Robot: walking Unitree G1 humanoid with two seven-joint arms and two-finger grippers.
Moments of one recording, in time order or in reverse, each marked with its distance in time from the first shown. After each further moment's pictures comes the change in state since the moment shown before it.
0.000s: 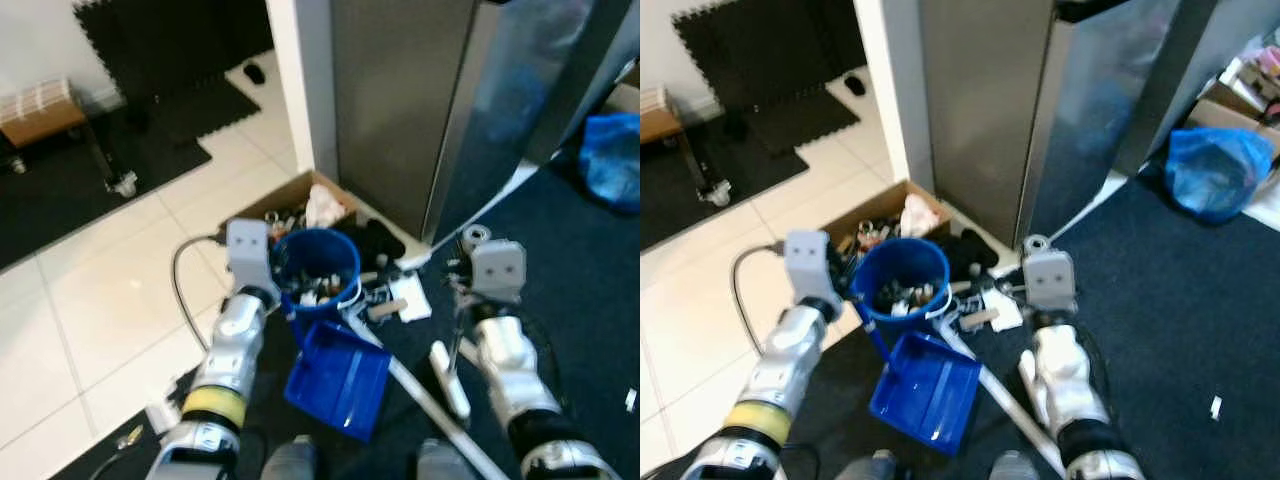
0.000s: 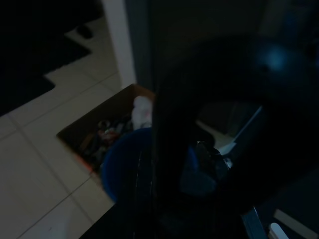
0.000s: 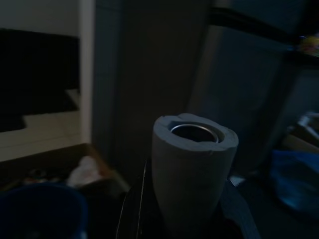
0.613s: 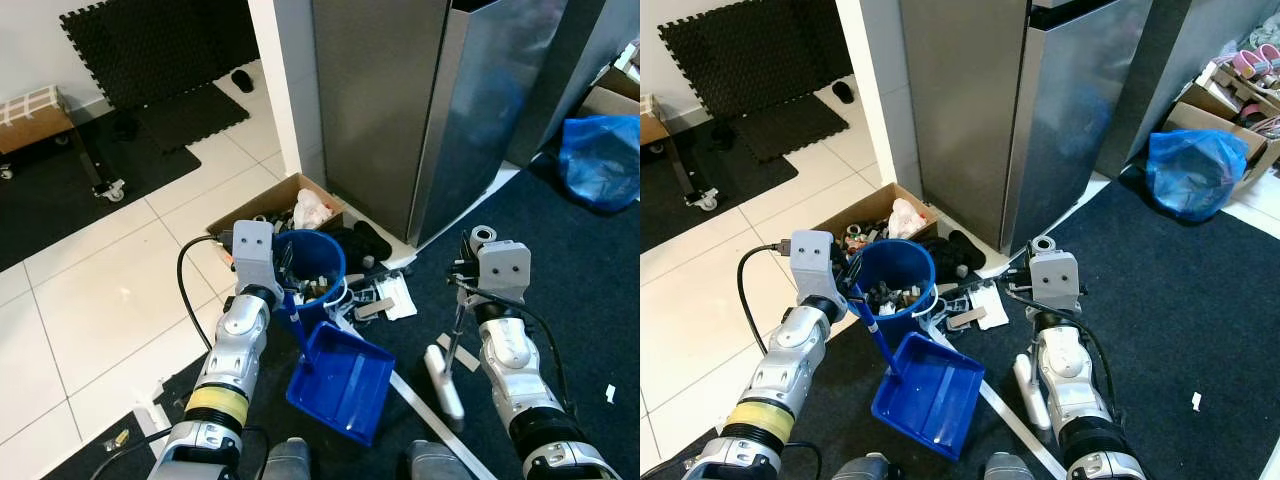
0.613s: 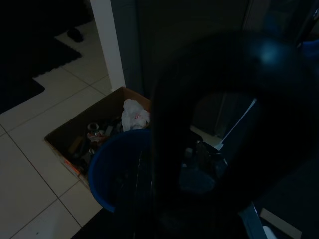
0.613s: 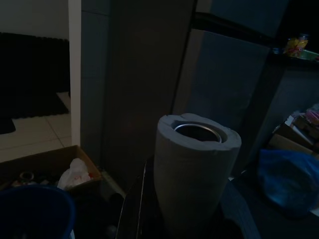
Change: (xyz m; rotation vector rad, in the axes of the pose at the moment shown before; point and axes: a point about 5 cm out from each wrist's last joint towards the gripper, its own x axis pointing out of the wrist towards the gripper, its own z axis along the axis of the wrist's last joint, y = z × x) left arm 0.001 -0.003 0.001 -0.013 -0.004 -0.008; right arm 0.000 0.002 0.000 0.009 0.000 0.002
